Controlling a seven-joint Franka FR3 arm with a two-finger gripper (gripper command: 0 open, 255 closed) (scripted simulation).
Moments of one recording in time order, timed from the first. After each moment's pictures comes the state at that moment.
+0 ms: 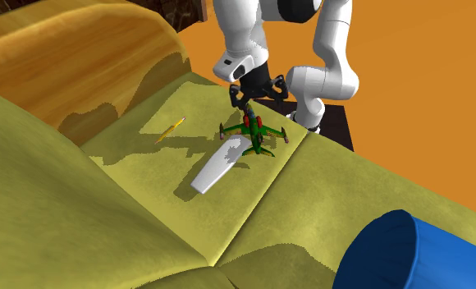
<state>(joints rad) -0.09 -0.80 -0.57 -2.33 -0.14 1.53 -0.55</state>
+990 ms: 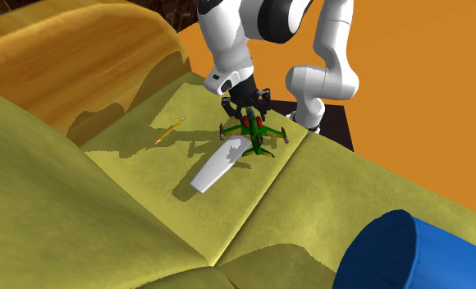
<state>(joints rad) -0.10 -0.77 -0.67 -2.40 -0.19 1.61 -0.64</state>
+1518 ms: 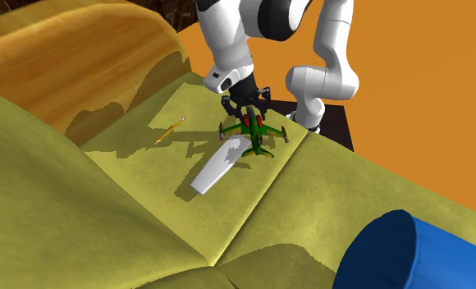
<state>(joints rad) -0.10 -0.77 -0.67 -2.39 -0.18 1.60 -0.64</state>
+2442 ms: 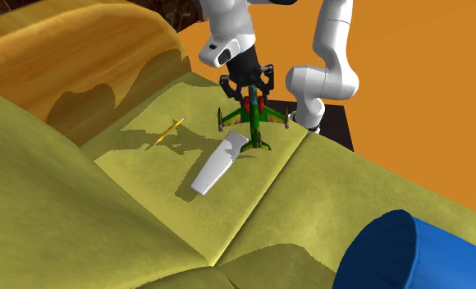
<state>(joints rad) -0.08 -0.74 -0.62 -2.20 -0.14 1.43 -0.61</state>
